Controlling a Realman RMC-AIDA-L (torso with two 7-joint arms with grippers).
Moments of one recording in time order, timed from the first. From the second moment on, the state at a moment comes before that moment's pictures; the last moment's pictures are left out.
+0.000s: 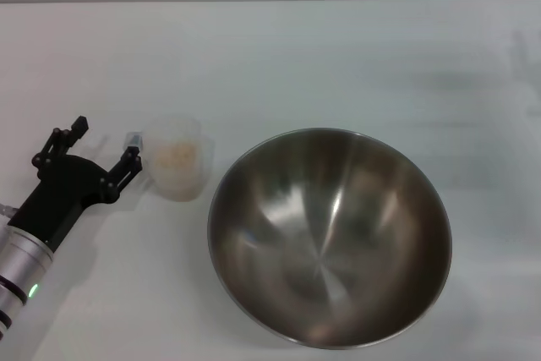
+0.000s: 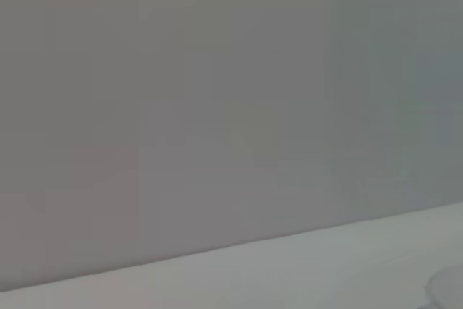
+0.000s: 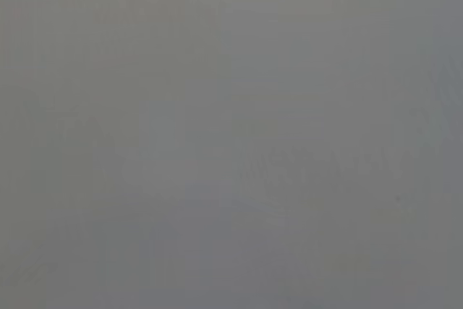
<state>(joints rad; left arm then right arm) -0.27 -2.08 -0.76 -0.22 2.57 1.16 -0.13 0.48 2.03 -1.92 -0.16 0.61 -1.24 0.46</state>
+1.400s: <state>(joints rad) -0.25 -2.08 -0.78 -0.30 2.57 1.33 -0.05 0.47 2.03 -1.92 -0.14 0.61 -1.25 0.45</state>
